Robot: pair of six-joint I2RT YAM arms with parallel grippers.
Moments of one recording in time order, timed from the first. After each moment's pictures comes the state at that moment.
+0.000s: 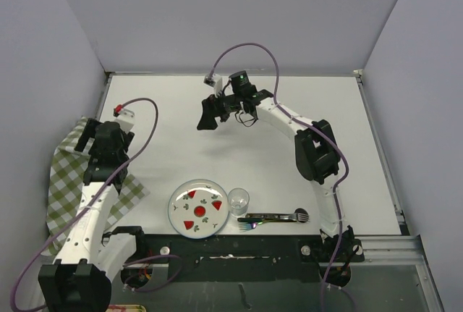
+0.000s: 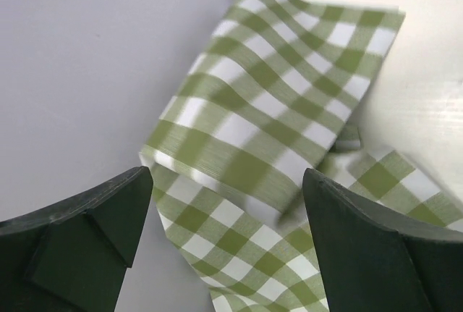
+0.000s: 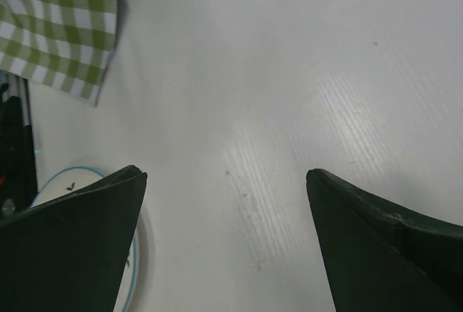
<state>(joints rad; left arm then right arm) -0.01 0.92 0.68 -0.27 -0.61 0.64 0.58 2.22 1.88 -0.35 -0.71 -0.04</state>
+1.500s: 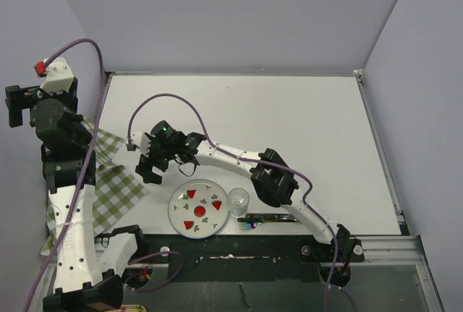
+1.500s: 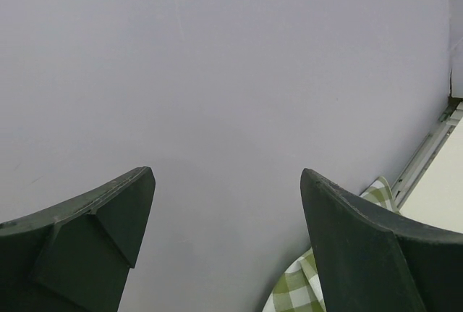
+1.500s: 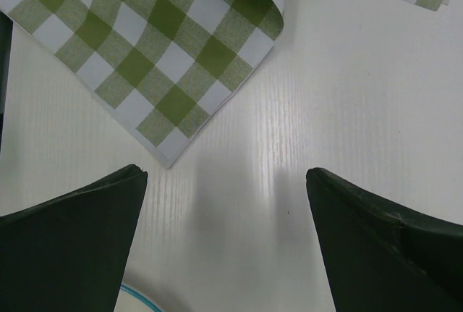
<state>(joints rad) 0.17 0.91 1.23 -0.18 -0.61 0.54 1.07 2.45 2.19 -0.39 -0.43 -0.27</state>
